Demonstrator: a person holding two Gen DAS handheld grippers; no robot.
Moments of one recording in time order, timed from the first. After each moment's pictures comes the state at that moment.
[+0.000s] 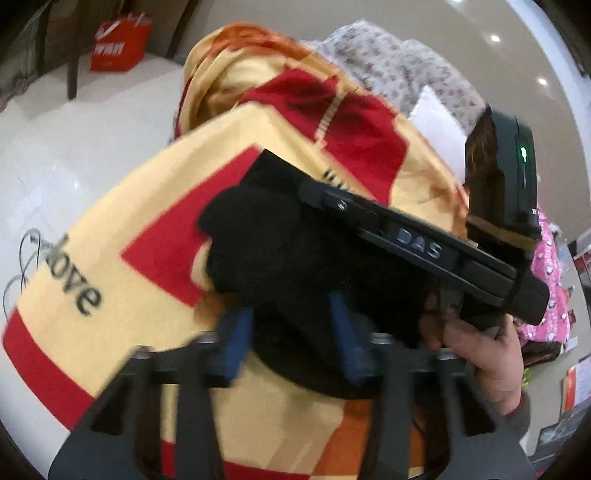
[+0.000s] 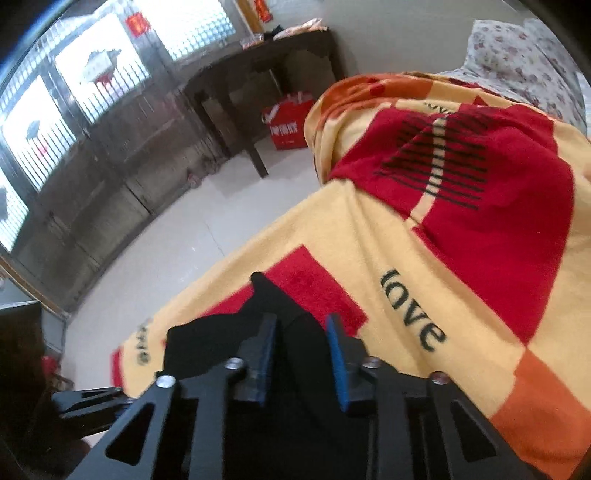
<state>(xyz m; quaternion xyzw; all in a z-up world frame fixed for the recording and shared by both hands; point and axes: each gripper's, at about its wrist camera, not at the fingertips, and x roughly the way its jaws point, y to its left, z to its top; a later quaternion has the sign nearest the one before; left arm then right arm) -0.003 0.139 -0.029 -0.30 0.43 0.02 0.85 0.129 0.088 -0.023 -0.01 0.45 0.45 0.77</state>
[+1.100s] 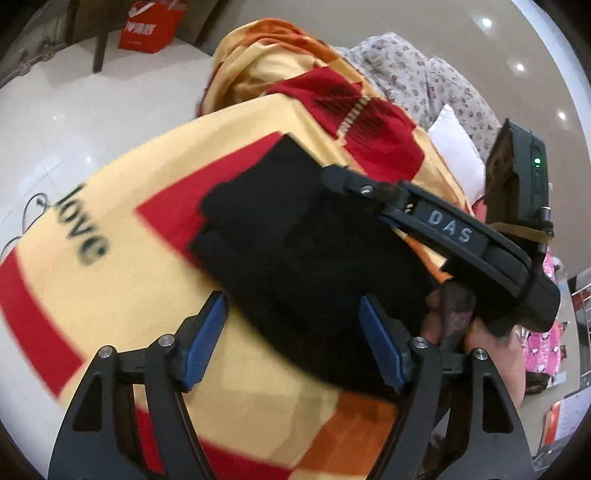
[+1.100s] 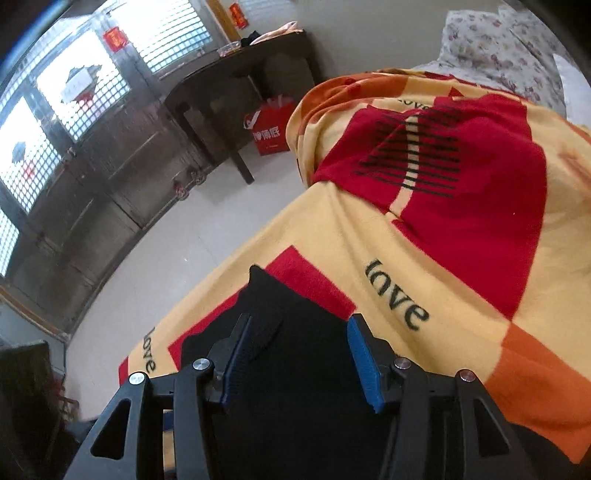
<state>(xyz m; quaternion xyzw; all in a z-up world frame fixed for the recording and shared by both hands) -0.010 0.134 -0.045 -0.35 0.43 0.06 0.83 0.135 0.087 -0.029 0.00 0.48 0.42 0.77</state>
